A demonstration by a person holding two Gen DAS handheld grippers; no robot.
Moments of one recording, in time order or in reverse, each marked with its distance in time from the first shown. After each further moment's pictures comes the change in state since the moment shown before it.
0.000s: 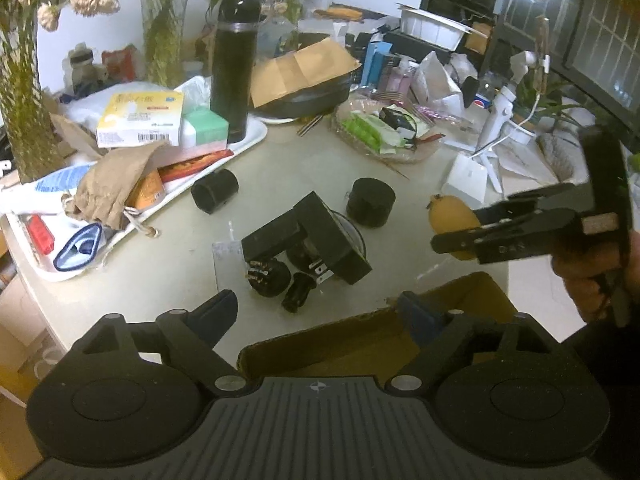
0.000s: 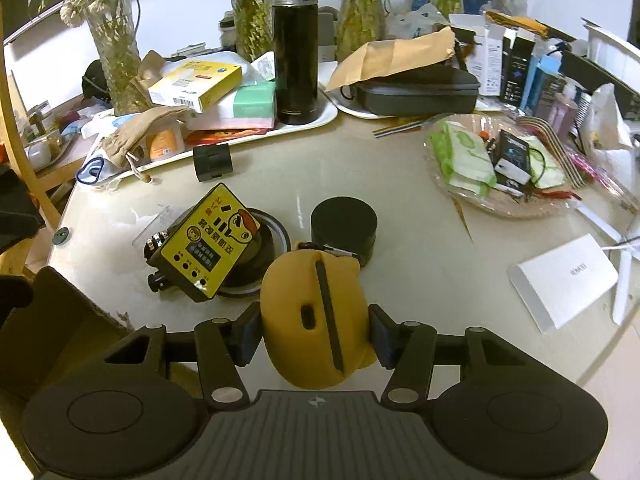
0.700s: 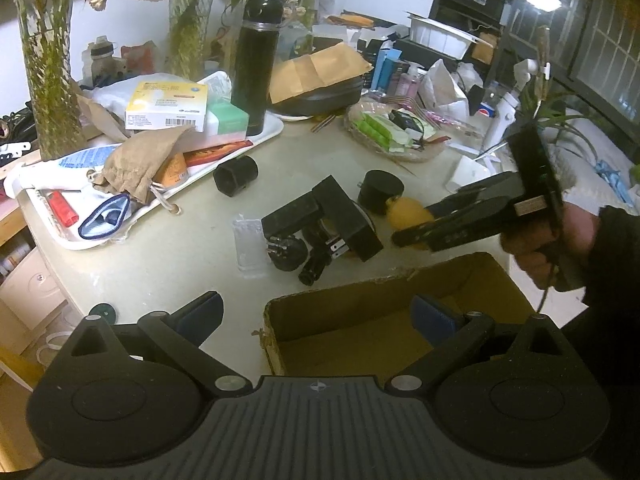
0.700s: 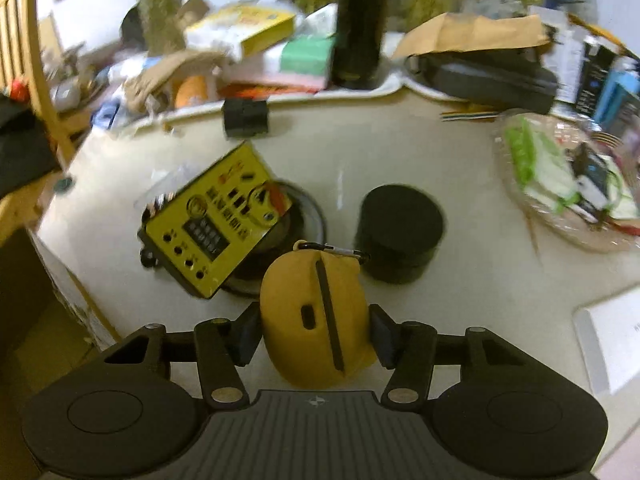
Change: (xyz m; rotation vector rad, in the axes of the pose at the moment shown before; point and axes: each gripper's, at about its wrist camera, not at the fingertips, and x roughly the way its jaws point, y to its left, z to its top) left arm -0.023 0.011 -0.028 -0.025 -0.030 0.012; right arm 0.063 0.011 0.012 -0.146 0.065 0.096
